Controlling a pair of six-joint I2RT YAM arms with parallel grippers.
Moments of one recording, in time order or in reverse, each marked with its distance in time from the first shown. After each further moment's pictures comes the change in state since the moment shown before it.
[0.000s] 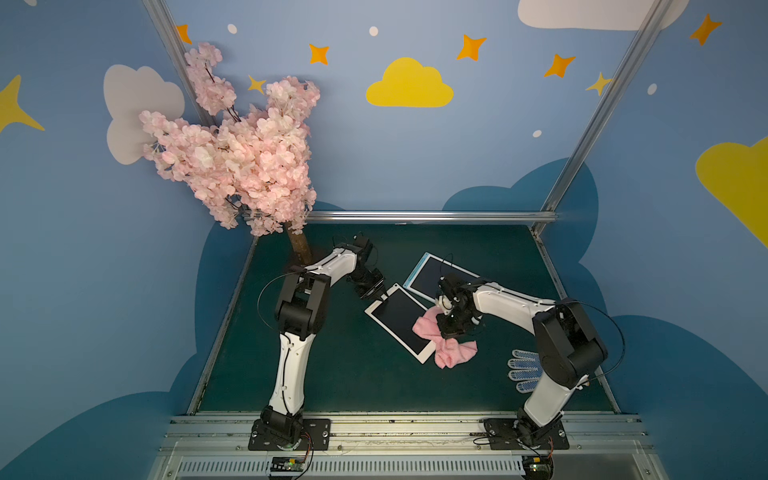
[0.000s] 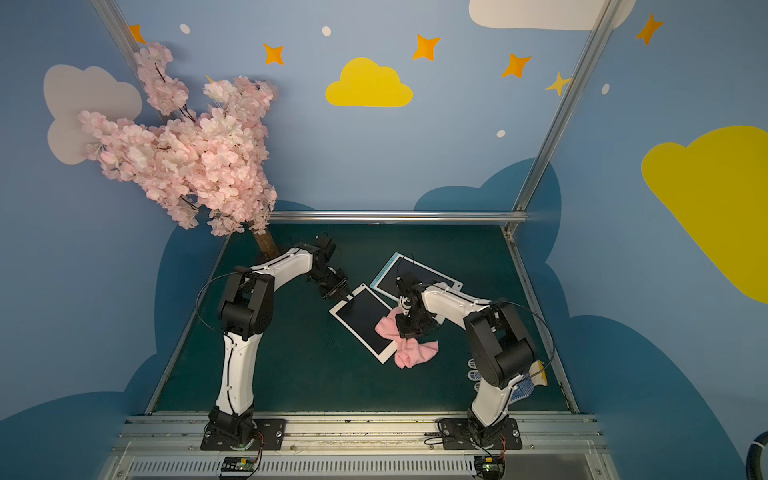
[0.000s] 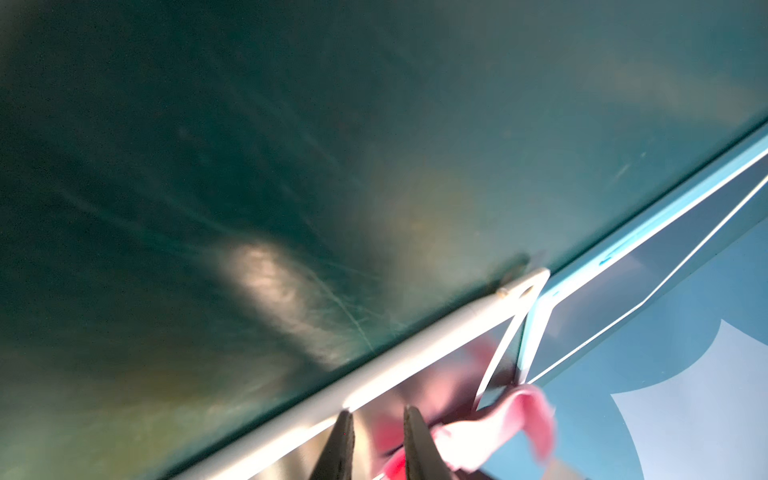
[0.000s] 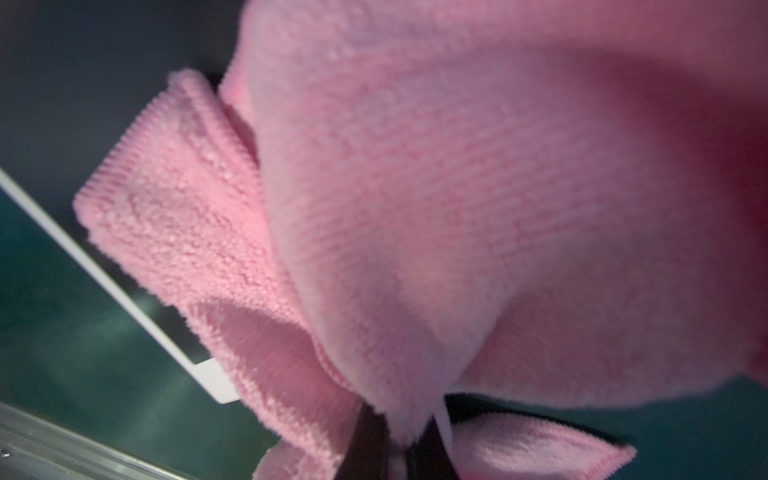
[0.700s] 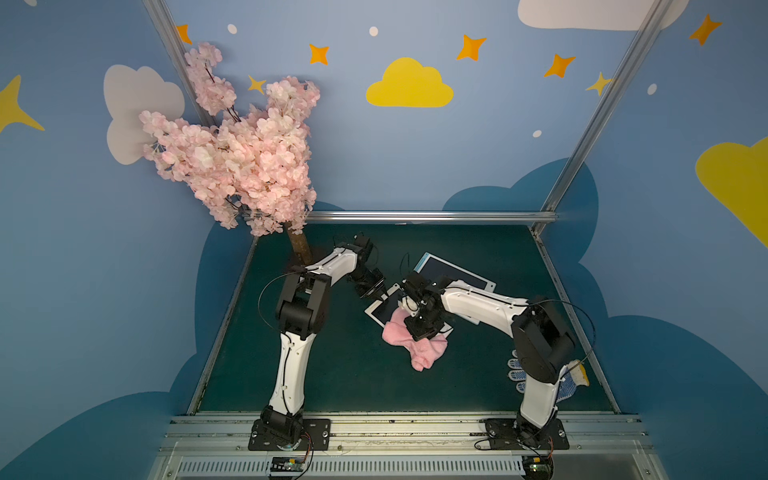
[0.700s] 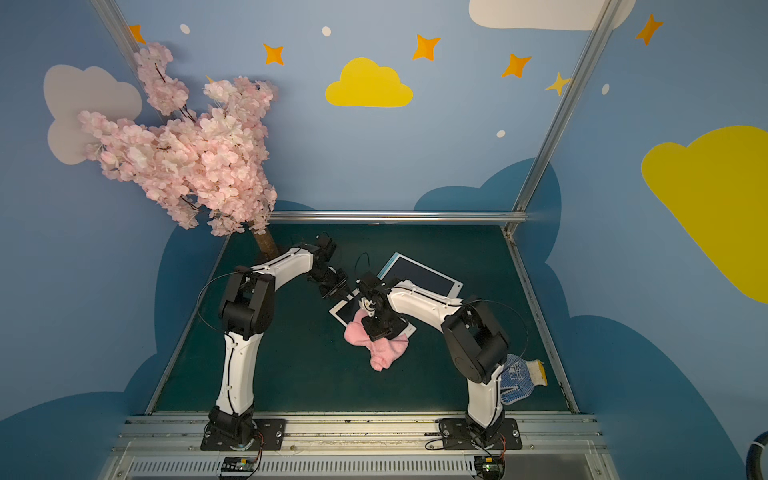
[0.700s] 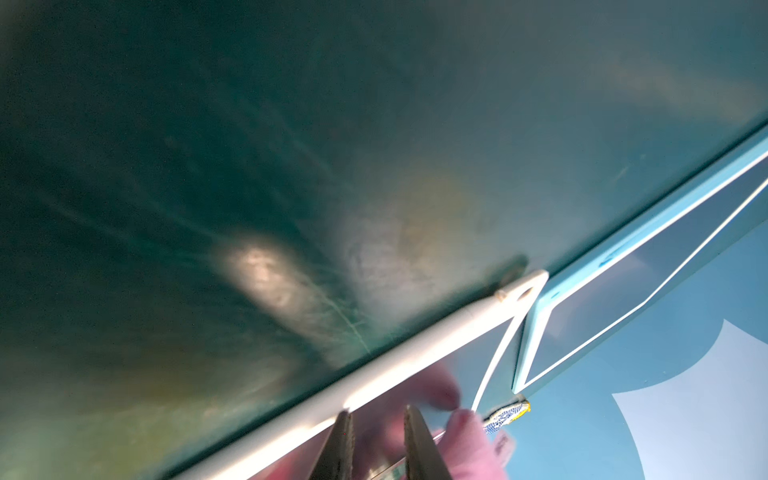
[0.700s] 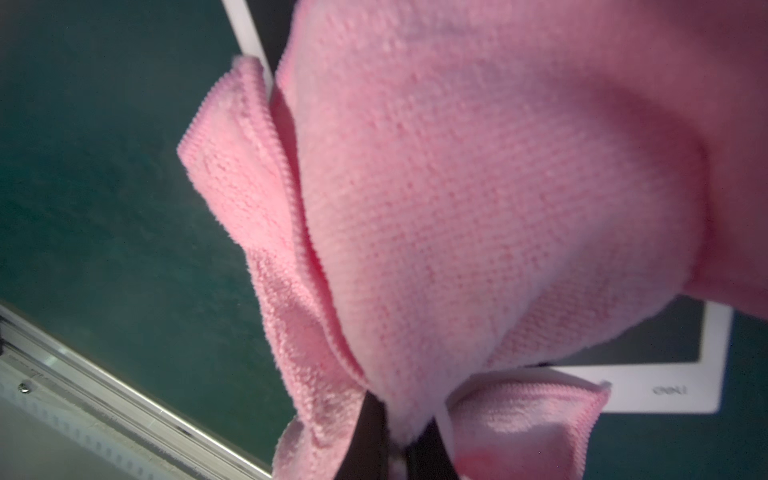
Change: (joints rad) left arm -0.004 0.007 0.013 -0.008 0.000 0.001; right arm 0.319 0.146 0.288 -0.090 -0.008 -0.037
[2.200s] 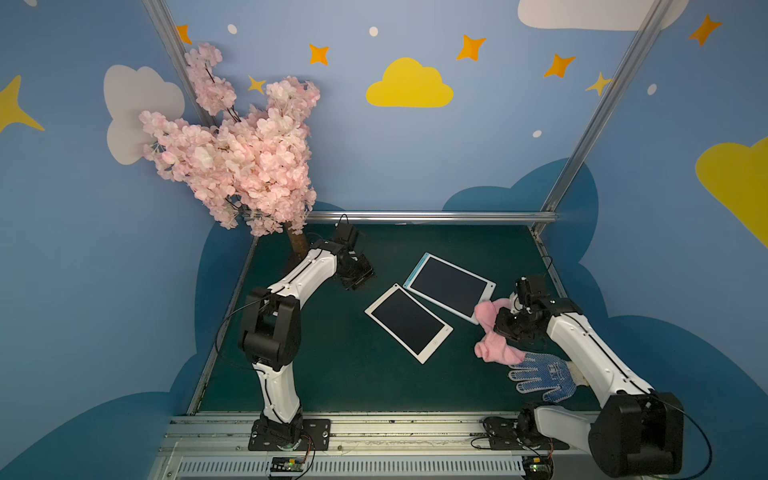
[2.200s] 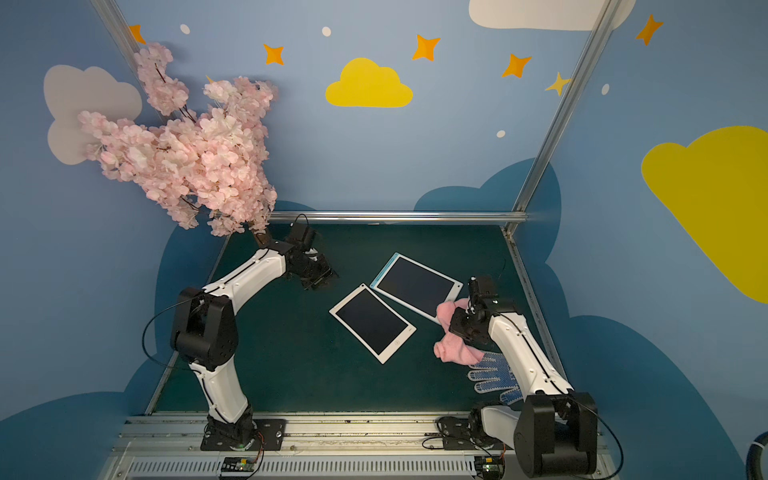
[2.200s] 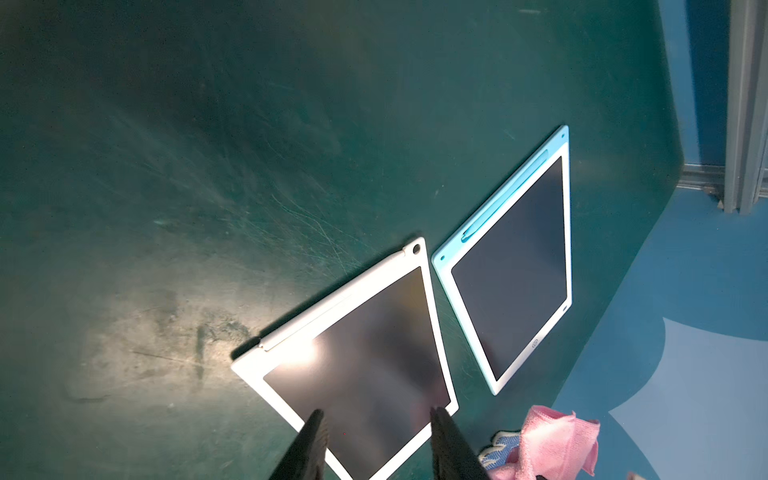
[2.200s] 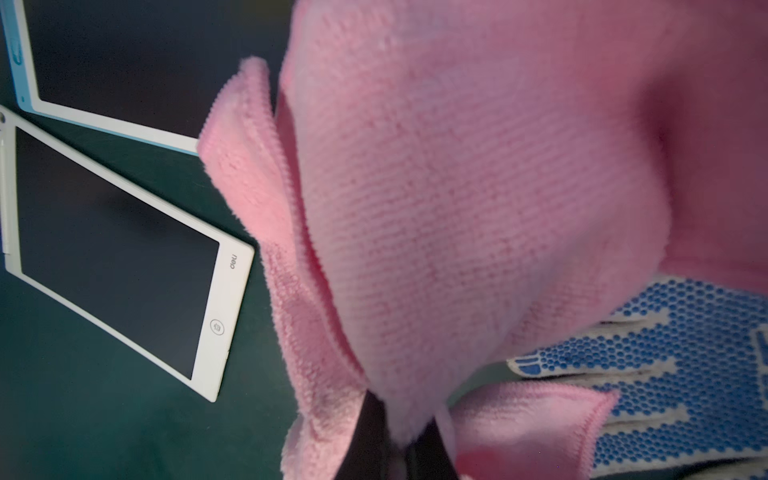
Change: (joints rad) left arm 0.029 -0.423 -0.254 0.134 -0.209 0.023; right arm -0.719 -0.721 -0.584 0.039 0.040 0.268
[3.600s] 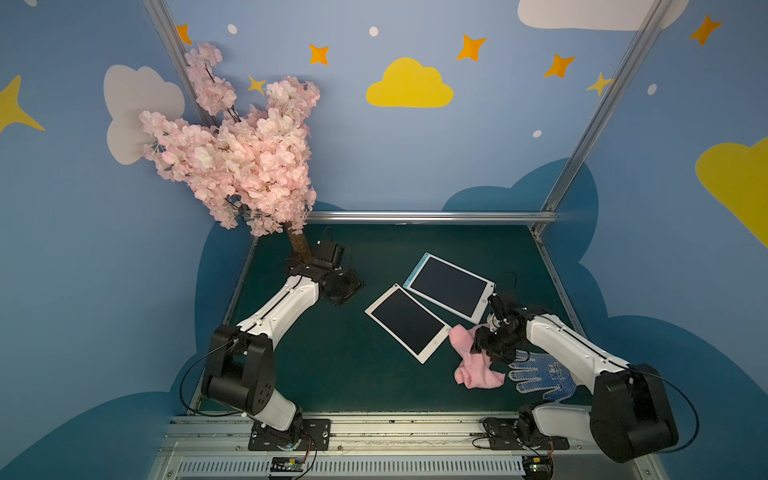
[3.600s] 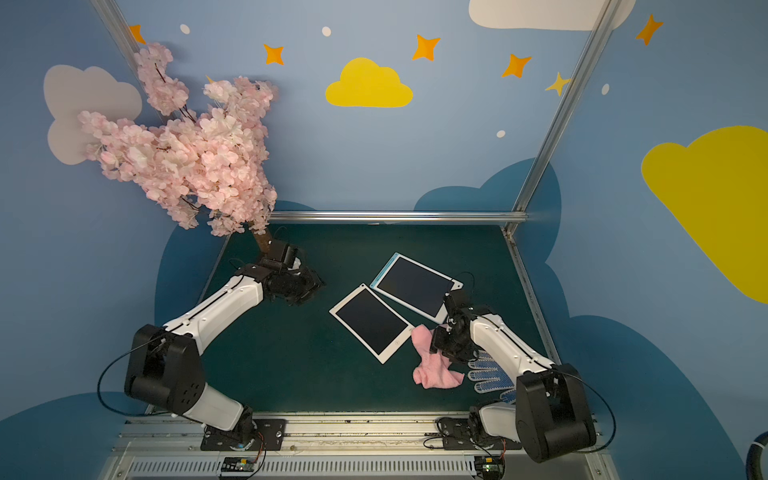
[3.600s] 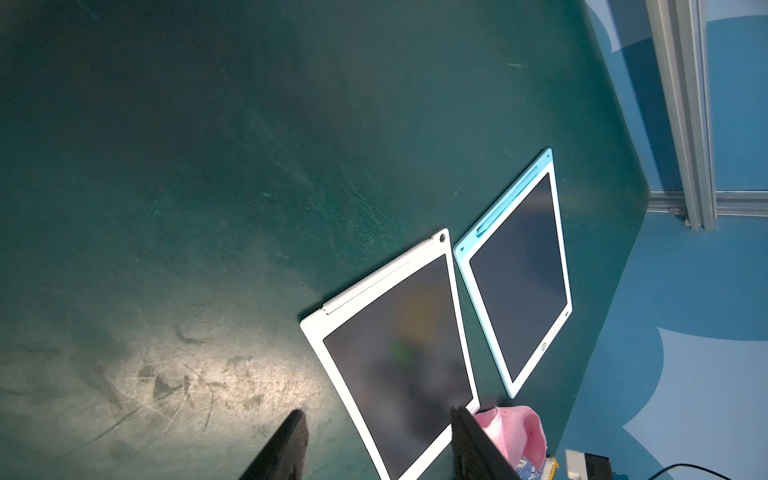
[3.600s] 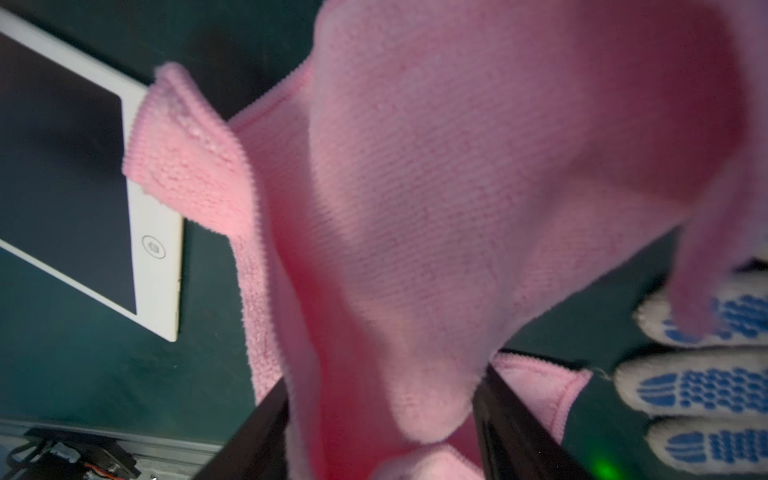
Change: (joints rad) left arm 0.020 -0.294 -0.324 0.149 -0.080 -0.007; right arm 0.182 0.095 -0.057 -0.034 -0.044 0.090
